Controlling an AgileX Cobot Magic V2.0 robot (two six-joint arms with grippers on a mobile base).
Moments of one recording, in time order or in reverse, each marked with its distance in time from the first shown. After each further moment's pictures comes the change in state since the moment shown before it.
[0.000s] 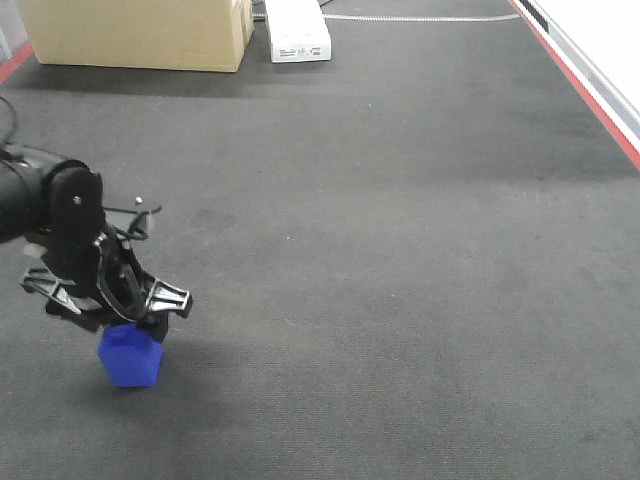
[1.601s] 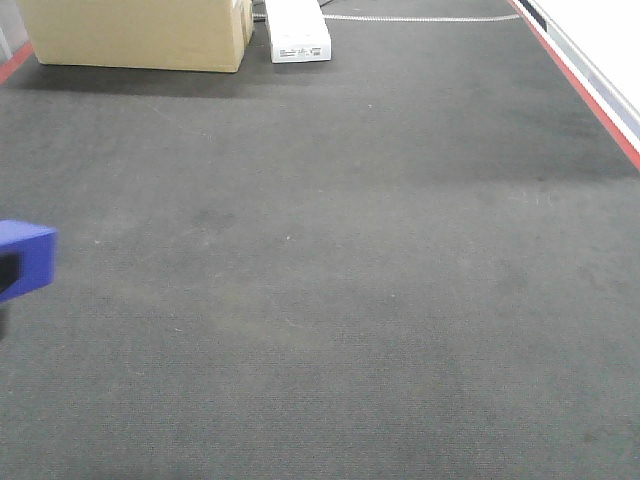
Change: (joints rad) left arm -0.002 -1.057 0.464 0.090 -0.350 0.047; right arm 0.000 0.000 0.000 0.000 0.000 0.000
